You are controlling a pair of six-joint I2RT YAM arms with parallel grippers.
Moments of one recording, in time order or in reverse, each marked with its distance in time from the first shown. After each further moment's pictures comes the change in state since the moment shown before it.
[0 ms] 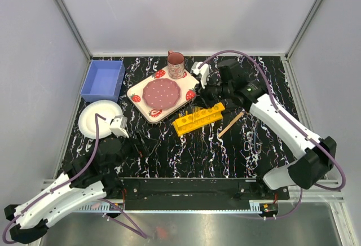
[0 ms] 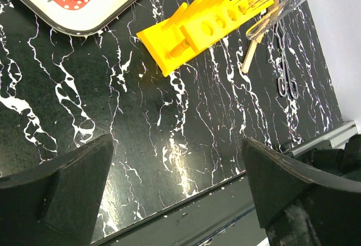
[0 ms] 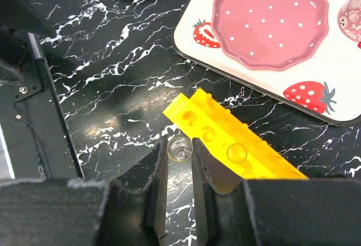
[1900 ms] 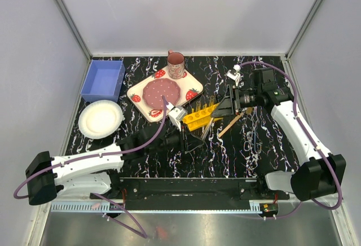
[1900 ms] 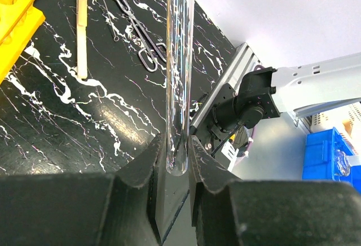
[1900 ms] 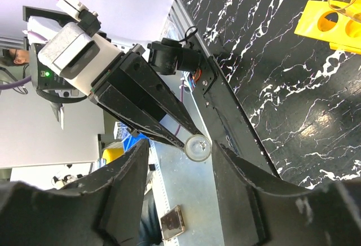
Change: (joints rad) left arm -0.179 0.732 0.125 0.813 0.384 0.120; right arm -0.370 -0.120 -0.221 -0.138 -0.640 0.536
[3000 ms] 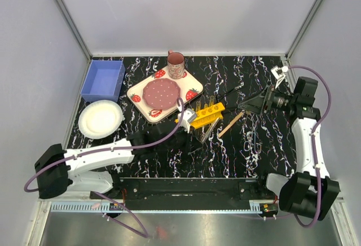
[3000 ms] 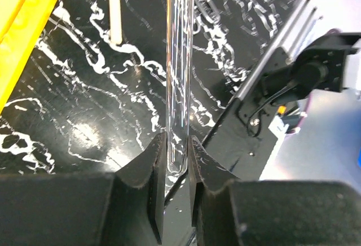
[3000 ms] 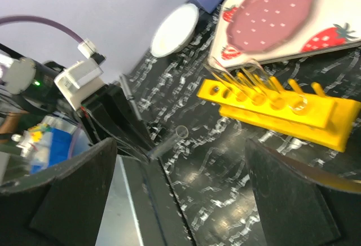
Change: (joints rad) left arm 0.021 0.167 0.085 -0.167 0.017 0.122; right arm -0.484 -0.185 -0.240 0.341 -0.171 -0.192
